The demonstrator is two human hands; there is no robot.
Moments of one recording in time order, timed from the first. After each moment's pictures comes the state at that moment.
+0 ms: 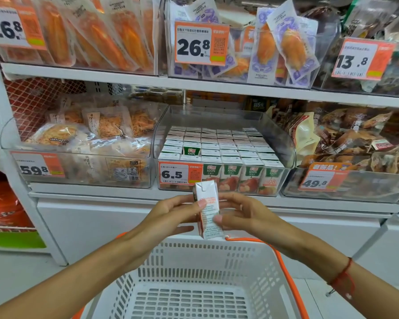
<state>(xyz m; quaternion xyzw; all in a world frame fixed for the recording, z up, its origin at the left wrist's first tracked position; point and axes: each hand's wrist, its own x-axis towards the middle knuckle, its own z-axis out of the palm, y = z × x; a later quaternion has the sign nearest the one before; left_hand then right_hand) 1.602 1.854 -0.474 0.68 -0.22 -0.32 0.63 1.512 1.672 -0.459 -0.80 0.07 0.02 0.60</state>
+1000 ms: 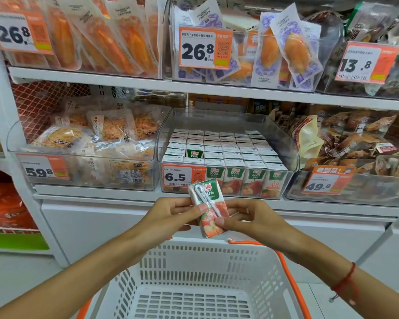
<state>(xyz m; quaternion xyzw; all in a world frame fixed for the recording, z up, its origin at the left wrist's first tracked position) 1.610 1.859 -0.469 0.72 -0.27 -0.29 0.57 1.514 1.673 -0.460 -0.84 0.08 0.00 0.54</state>
